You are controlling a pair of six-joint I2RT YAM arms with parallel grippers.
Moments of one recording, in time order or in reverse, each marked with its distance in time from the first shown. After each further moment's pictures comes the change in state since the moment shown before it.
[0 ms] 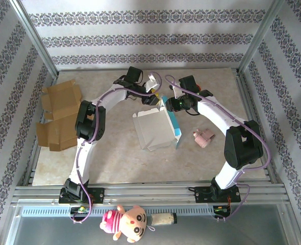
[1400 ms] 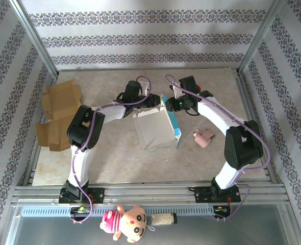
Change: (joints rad) left arm -0.061 -0.220 -0.565 0.724 -0.245 -1.085; right arm -0.002 -0.002 -0.014 0.026 -0.006 0.020
